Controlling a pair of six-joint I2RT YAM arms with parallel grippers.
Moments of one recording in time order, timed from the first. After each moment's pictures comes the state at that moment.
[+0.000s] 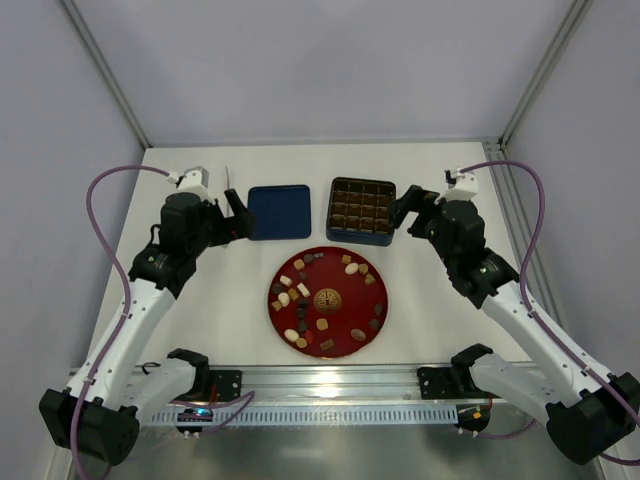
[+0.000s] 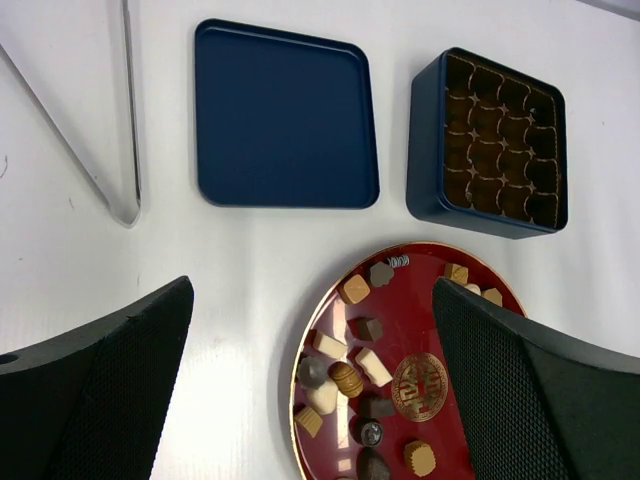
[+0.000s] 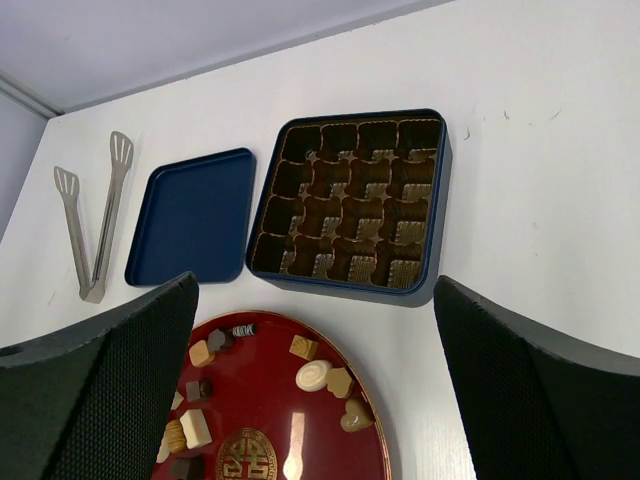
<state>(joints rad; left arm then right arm) -0.28 0.97 0.95 -0.45 -0.03 -0.44 0.46 0.94 0.82 -0.15 0.25 0.49</state>
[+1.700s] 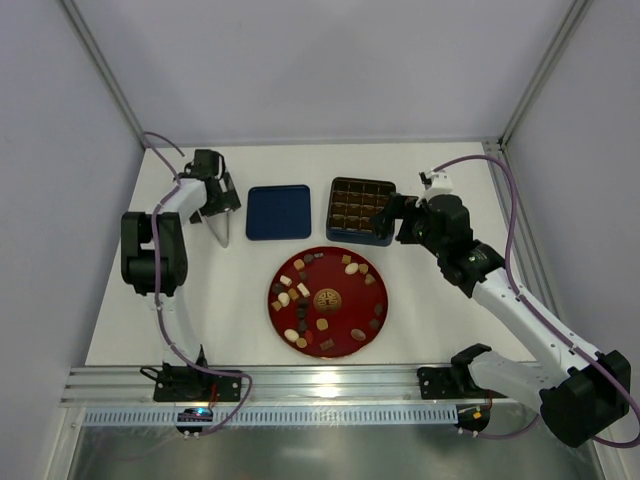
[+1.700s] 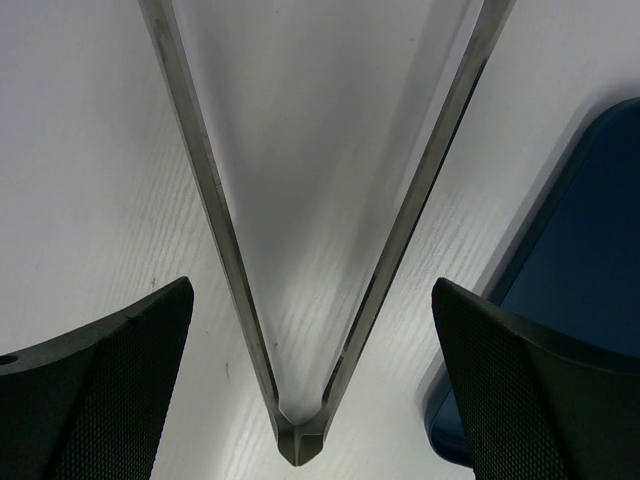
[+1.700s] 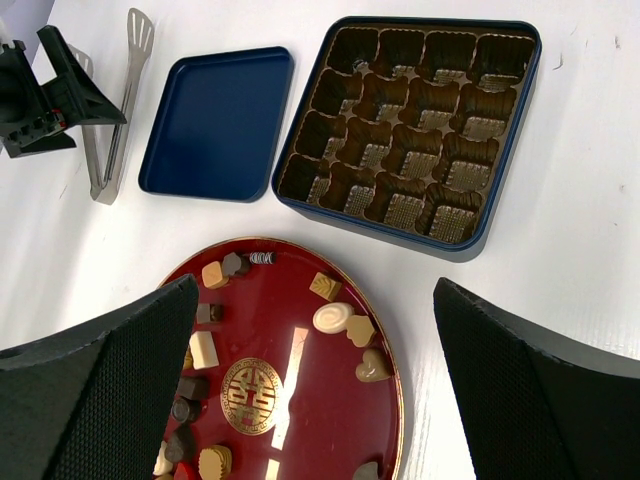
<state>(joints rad) -0.04 1.99 1.47 -0.51 -0.22 -0.38 0.46 1.04 0.85 -0.20 0.04 0.45</state>
